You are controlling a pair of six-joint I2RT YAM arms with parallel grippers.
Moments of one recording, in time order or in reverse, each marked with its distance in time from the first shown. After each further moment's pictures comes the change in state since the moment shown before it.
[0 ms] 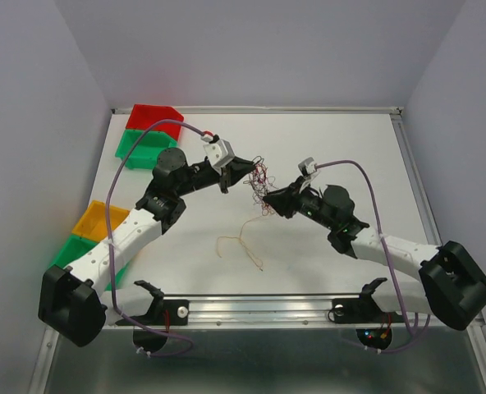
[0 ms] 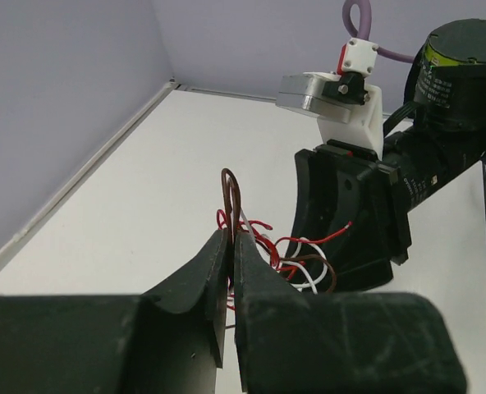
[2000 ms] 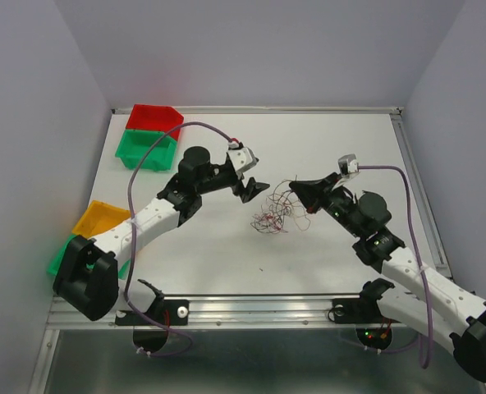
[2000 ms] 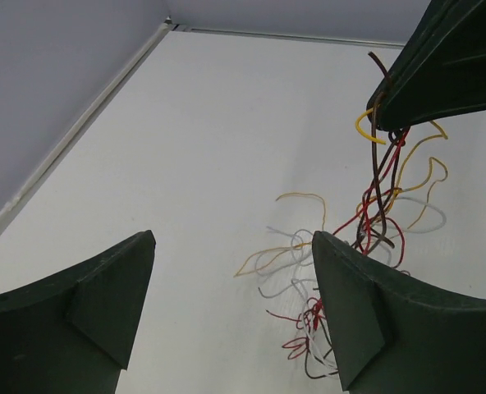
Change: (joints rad) left arm -0.040 0.159 0.015 -0.025 -0.056 0.149; right arm -0.060 -0.412 0.001 -0.255 0.163 0.040
